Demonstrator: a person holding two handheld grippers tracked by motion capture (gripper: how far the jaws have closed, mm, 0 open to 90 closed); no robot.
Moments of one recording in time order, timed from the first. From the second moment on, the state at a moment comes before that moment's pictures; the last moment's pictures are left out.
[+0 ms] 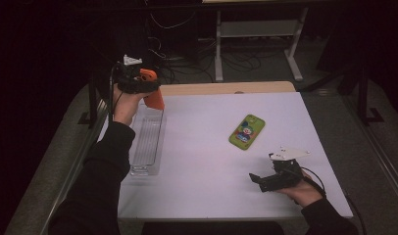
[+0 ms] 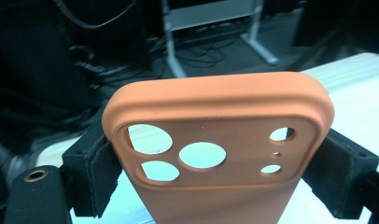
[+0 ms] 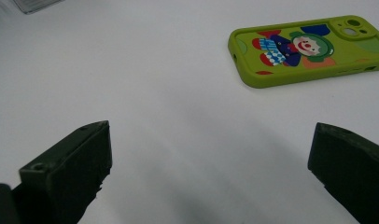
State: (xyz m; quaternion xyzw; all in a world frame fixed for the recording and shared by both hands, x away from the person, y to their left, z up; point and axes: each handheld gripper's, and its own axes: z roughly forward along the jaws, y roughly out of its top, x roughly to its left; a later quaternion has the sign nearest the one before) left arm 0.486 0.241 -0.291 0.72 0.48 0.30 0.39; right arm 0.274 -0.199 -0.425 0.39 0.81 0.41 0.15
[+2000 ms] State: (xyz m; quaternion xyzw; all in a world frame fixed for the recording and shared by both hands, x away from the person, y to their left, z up) left arm 0.484 0.261 -0.318 0.73 0.51 0.29 0.34; right arm 0.274 -0.199 -0.421 0.39 0.81 0.42 0.16
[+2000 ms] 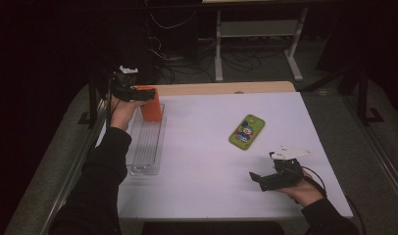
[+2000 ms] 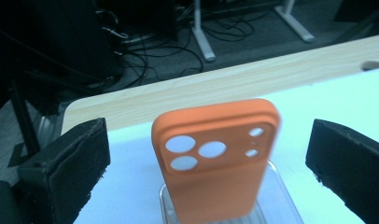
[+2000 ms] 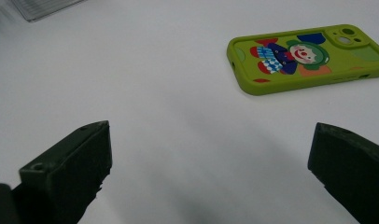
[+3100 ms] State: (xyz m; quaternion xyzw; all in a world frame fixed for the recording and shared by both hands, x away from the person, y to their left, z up) left arm 0.366 0.196 -0.324 0.82 0.33 0.12 0.45; right arm 0.275 -0.194 -0.421 0.38 0.81 0.41 0.15
